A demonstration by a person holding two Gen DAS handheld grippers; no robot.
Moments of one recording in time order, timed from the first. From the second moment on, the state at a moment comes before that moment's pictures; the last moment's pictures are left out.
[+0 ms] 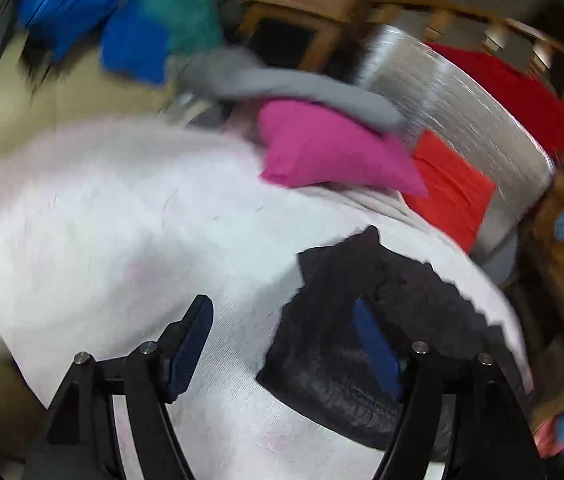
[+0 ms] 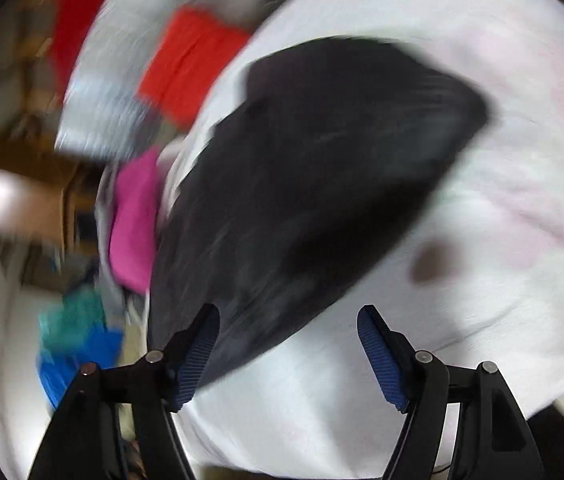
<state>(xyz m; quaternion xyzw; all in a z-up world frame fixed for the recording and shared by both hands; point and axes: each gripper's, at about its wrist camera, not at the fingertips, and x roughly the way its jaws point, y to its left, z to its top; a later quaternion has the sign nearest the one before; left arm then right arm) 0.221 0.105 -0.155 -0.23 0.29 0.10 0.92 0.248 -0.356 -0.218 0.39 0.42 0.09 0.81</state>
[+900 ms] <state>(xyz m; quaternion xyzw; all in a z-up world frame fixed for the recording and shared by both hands) 0.233 0.013 -0.179 -0.04 0.35 0.05 0.93 0.280 -0.375 -0.253 0.44 0.40 -0.01 0.80</state>
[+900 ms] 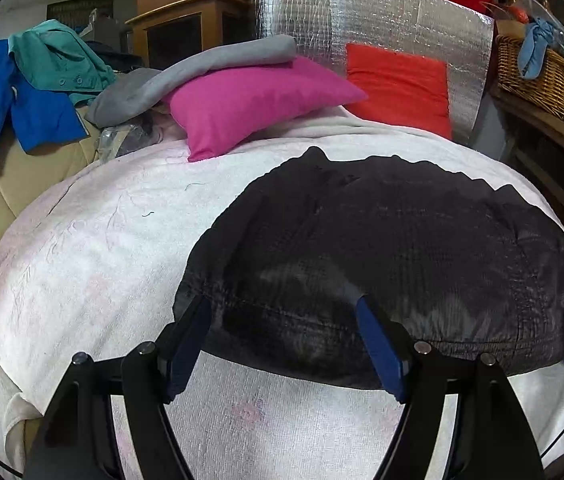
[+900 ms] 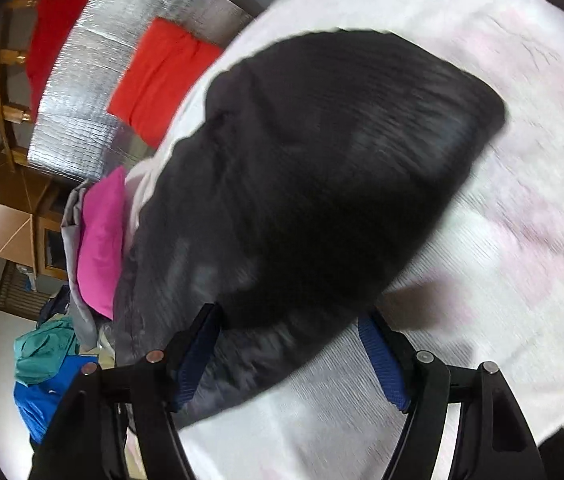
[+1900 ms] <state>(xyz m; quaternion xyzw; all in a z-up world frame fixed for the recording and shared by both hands) 0.234 -0.002 -0.178 -0.01 0.36 0.03 0.93 0.223 -0.322 -0.179 0.23 0.36 0.05 0.90</state>
